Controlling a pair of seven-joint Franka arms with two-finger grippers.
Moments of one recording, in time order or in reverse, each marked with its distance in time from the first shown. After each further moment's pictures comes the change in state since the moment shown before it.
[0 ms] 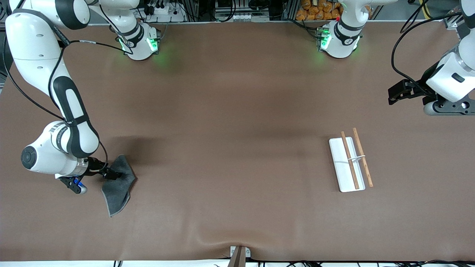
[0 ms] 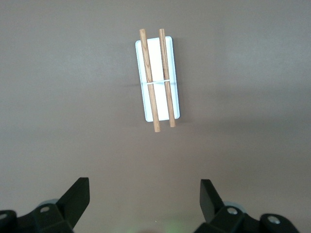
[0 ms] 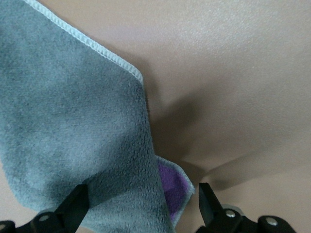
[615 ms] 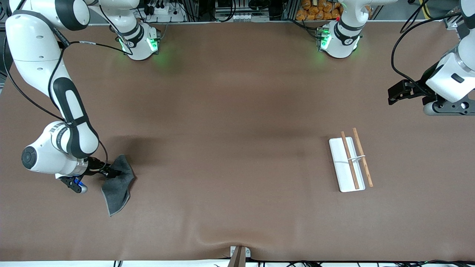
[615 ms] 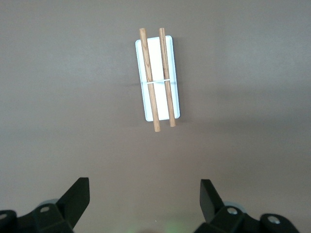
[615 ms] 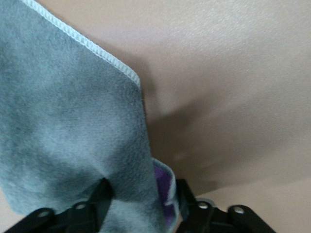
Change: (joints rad) left arm 0.000 0.000 0.000 -0.003 0.000 0.000 0.000; right arm -0.006 0.006 -0.007 -0.002 0.006 0.001 -0.034
